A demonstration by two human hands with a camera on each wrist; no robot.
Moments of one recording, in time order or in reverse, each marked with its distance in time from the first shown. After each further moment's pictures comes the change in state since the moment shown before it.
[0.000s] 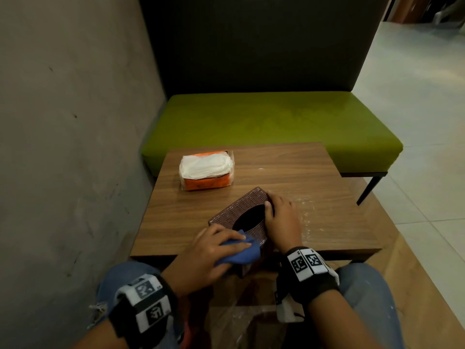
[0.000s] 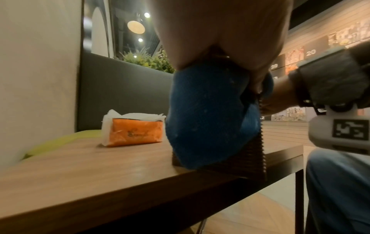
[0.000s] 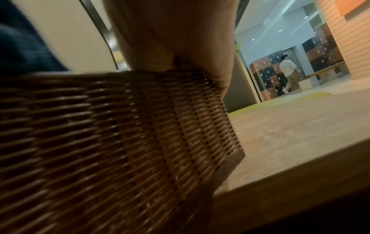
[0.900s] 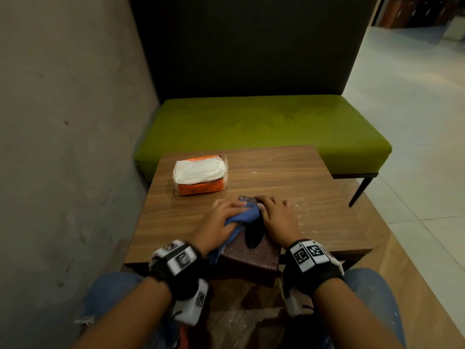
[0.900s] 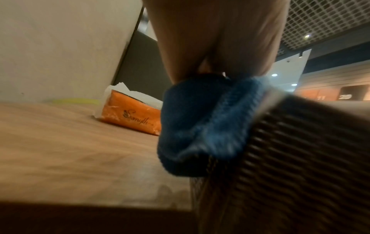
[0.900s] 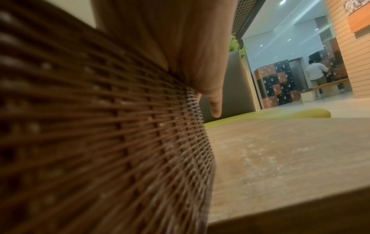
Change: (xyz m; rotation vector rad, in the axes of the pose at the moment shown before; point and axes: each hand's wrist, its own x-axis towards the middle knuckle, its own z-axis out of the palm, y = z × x) left_hand 0.076 -0.027 0.010 -0.283 0.117 -0.193; right_hand 0.022 0.021 -0.002 -0.125 -0.198 -0.094
